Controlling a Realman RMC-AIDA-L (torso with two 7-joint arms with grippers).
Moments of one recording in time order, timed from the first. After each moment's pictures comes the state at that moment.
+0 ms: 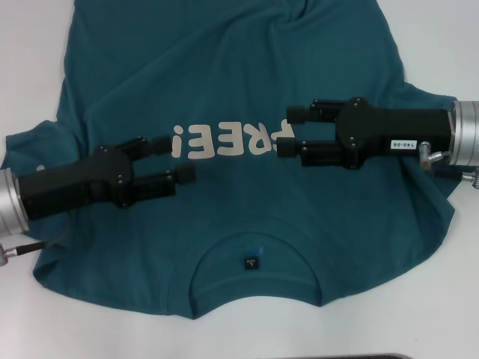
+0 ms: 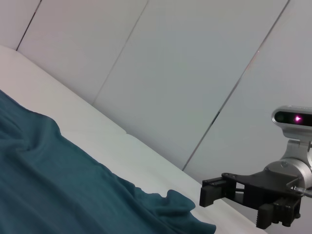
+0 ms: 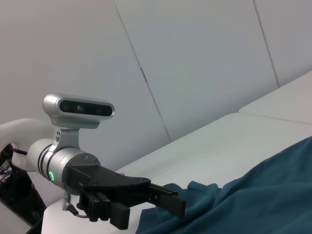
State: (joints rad) left arm -0.39 -2.11 -2.43 -0.55 -1.27 1.65 -1.44; right arm 0.56 2.06 2.35 0.48 -1.88 1.61 -1.77
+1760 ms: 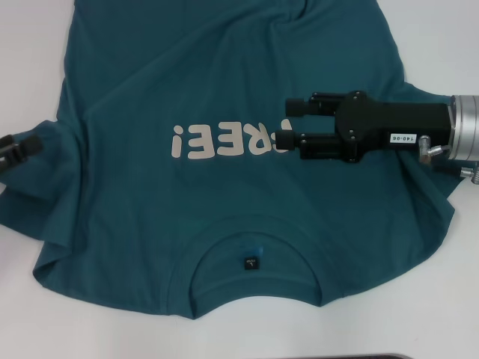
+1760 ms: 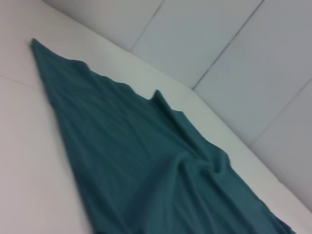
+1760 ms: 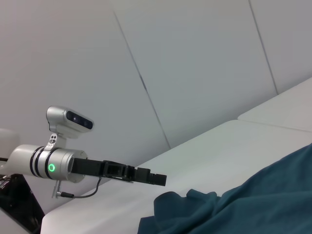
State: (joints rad) left arm -0.25 -1.98 -2.64 -0.57 -1.27 1.52 -1.65; right arm 0.57 2.06 2.36 0.48 -1.87 1.61 -1.77
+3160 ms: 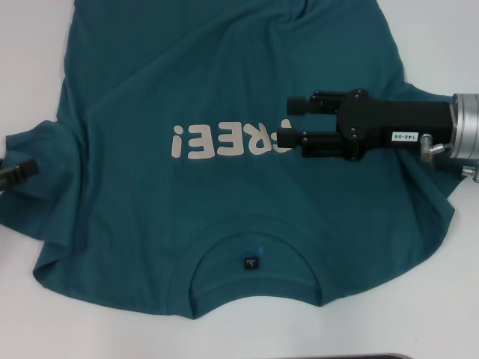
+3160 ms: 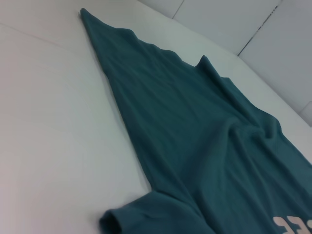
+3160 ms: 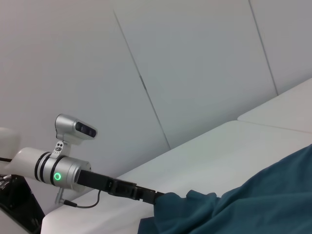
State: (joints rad) left arm -0.26 -1.98 -2.64 -0.58 -1.16 1.40 -1.66; right arm 0.57 2.05 2.36 0.48 -1.87 1.62 -1.77
